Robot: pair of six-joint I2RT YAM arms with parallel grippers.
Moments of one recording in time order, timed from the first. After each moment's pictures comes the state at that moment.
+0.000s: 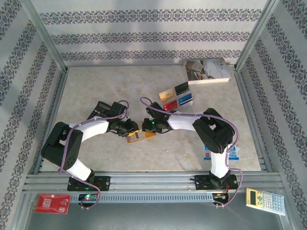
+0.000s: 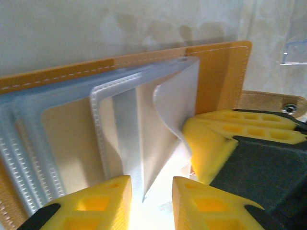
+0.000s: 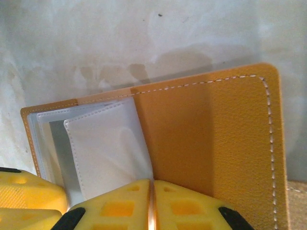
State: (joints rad) left arm -0.40 1.57 0.77 -0.28 0.48 -0.85; right arm 0.75 1.93 1.09 -0.17 -0.30 0.80
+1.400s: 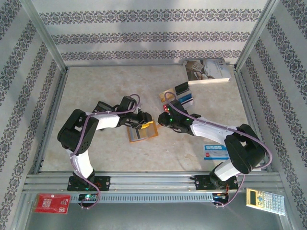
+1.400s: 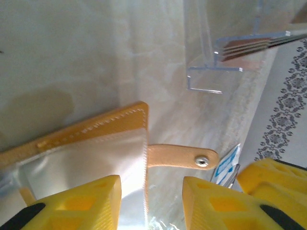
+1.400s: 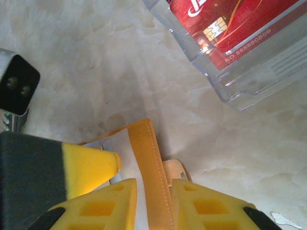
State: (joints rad) left arm -0.45 1.83 0.92 0.03 0.65 -0.98; right arm 0.64 1.52 0.82 -0.14 -0.09 0.87
